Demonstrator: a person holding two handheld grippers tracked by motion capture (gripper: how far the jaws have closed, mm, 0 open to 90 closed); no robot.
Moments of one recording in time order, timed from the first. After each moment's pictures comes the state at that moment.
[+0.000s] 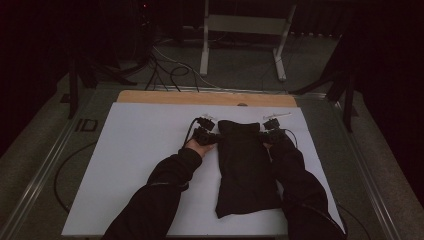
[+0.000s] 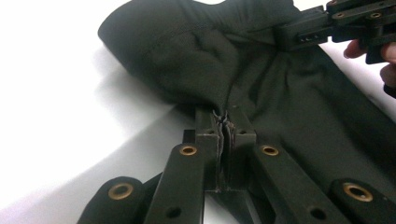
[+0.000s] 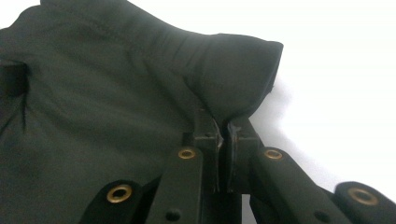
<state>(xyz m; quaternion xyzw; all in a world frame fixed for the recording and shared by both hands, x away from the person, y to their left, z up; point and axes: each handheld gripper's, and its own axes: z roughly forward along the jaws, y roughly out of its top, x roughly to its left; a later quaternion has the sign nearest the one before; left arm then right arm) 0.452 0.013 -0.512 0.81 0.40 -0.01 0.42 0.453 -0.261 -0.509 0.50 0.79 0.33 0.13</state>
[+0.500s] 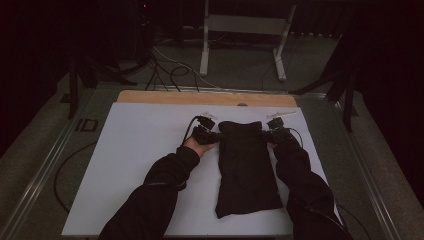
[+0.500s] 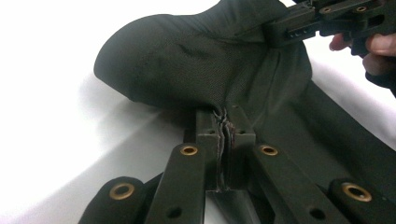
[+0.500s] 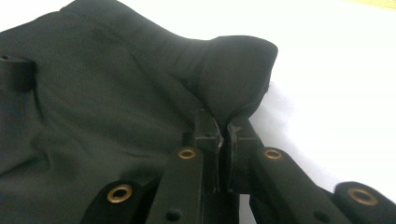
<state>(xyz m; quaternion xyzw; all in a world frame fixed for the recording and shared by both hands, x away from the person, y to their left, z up) 0.444 0.016 -0.493 0.82 0.37 -0.02 0.44 0.441 -0.267 -0.487 0.48 0.80 0.35 0.13</state>
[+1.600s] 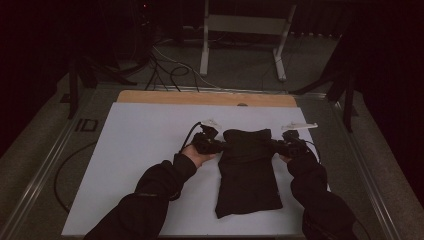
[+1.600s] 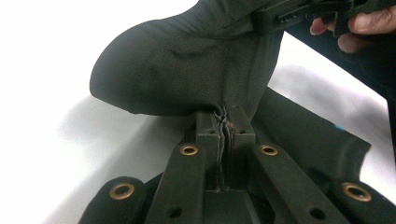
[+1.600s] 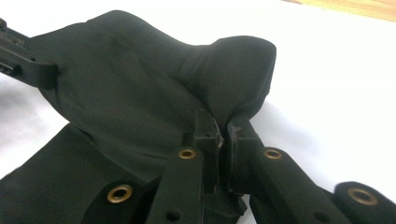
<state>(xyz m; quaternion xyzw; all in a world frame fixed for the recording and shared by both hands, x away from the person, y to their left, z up) 0.394 0.013 -0.463 0.84 0.29 -0.04 0.45 0.370 -0.288 -0.455 0.45 0.79 0.39 0.14</state>
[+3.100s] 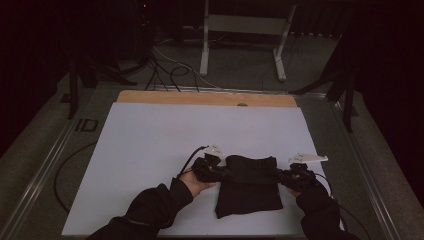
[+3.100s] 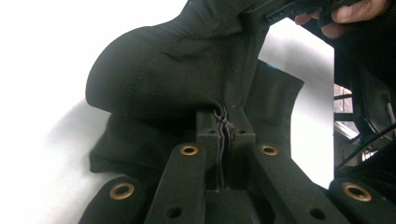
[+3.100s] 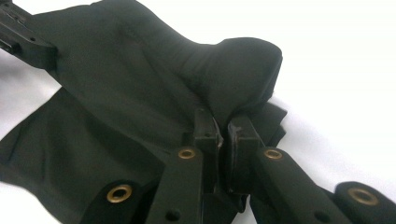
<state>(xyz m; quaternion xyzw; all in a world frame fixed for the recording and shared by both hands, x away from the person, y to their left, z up) 0.318 0.008 -0.473 0.86 0.25 -0.07 0.43 0.281 -0.296 -0.472 0.44 0.80 0.38 0.12</state>
